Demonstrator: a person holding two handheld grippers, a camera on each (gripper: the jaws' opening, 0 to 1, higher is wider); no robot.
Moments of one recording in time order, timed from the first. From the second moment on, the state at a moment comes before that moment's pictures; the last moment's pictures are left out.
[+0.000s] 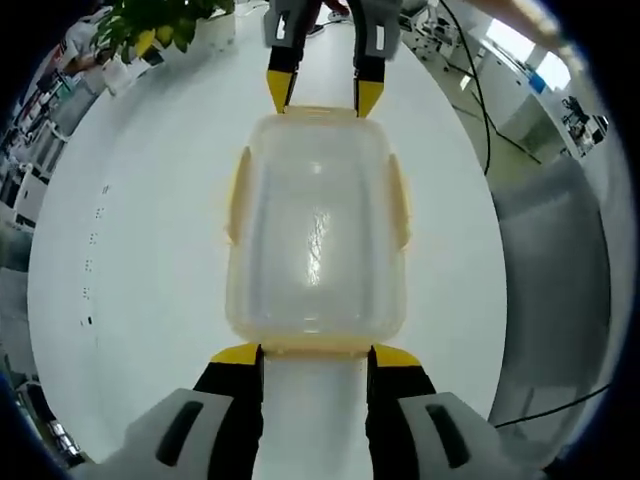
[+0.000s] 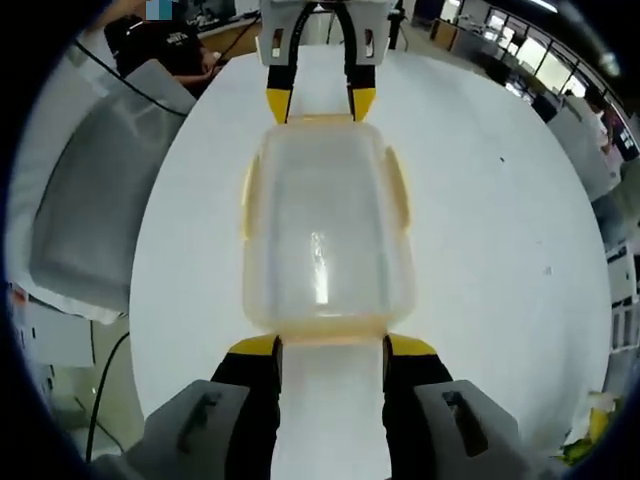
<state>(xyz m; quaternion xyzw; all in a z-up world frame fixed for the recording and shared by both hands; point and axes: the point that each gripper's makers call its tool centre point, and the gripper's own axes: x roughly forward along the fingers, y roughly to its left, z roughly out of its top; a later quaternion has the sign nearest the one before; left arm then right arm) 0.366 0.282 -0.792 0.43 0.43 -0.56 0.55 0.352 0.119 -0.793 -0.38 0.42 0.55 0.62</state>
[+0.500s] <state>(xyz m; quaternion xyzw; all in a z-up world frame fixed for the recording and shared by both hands) 0.372 0.301 -0.805 0.43 0.44 -0.55 0.56 0.332 0.093 -0.836 -0.34 0.49 0.52 0.62</state>
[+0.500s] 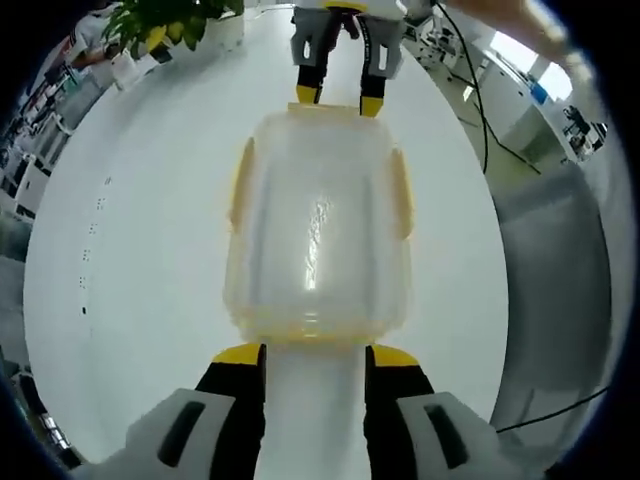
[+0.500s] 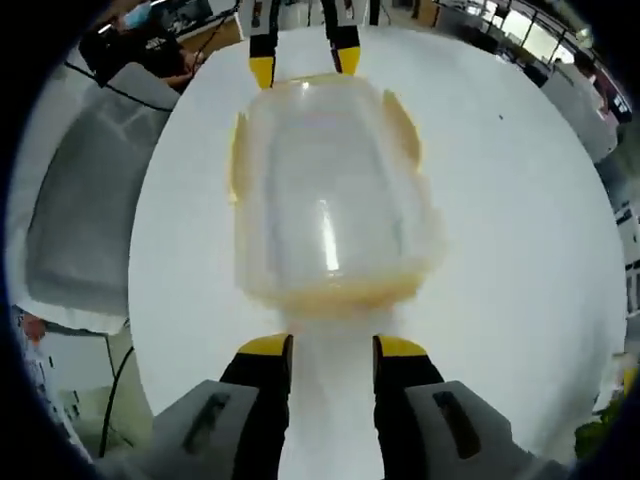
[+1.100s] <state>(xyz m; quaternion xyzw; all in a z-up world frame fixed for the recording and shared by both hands) 0.352 0.344 -0.812 0.28 0.53 -0.49 0.63 0.350 0.076 -0.810 -0.26 0.51 0.43 0.70</state>
